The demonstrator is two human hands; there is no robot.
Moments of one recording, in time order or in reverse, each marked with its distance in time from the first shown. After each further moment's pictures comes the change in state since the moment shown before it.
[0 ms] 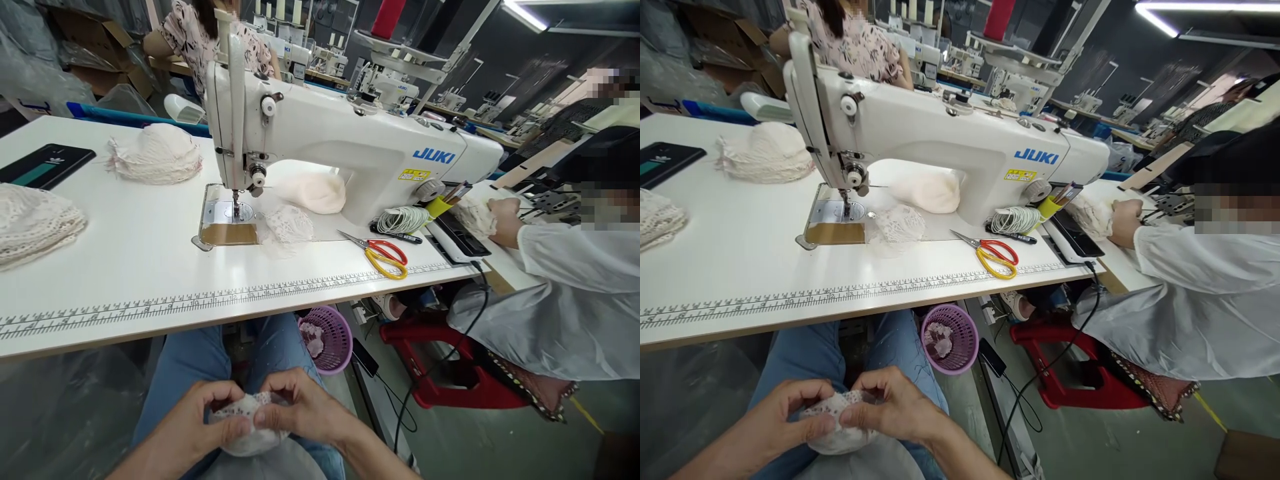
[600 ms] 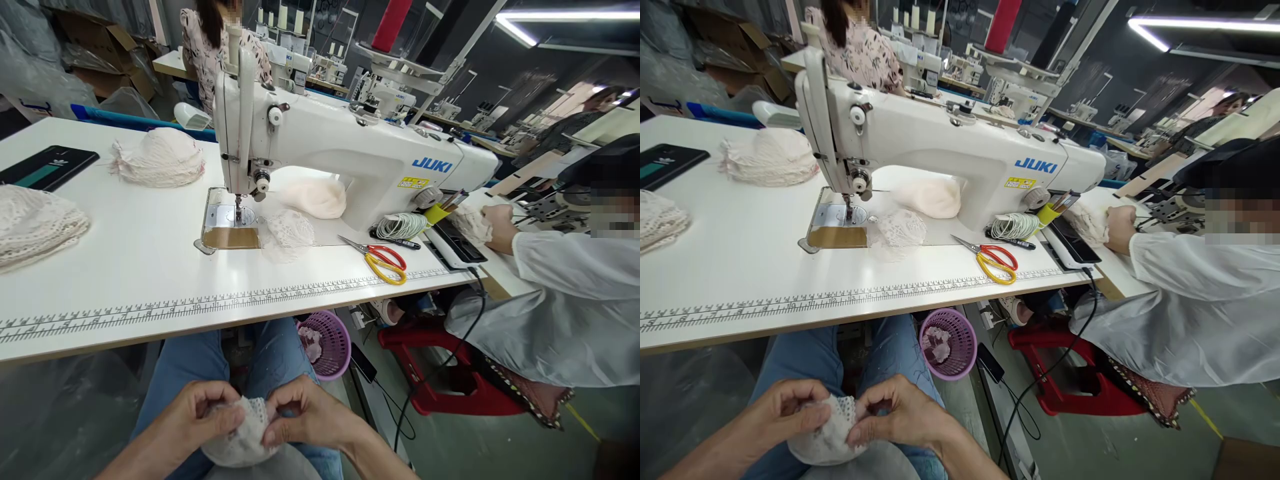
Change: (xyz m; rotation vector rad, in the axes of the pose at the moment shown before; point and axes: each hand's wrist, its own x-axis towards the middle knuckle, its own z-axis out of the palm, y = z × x) left_hand 0.002 -0.007 -0.007 -0.277 0.038 -0.055; right_hand -0.004 -0.002 -0.007 -0.004 -0.055 0.042
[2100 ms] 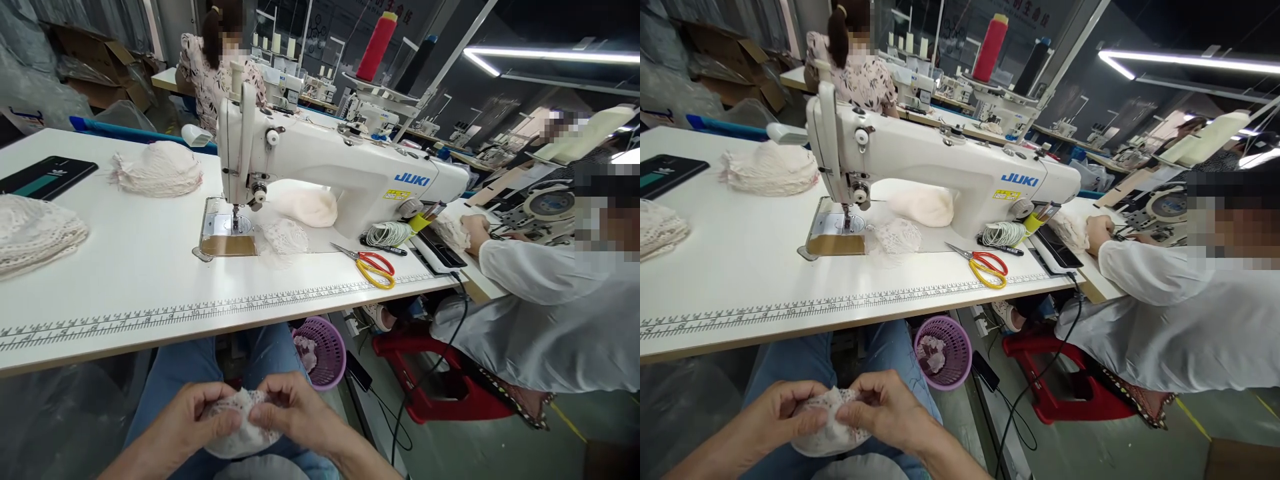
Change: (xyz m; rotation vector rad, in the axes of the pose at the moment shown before) left_hand 0.007 -0.005 -0.003 -0.013 -0.035 0.065; right_hand 0.009 -0.006 0.016 0.015 0.181 -0.092
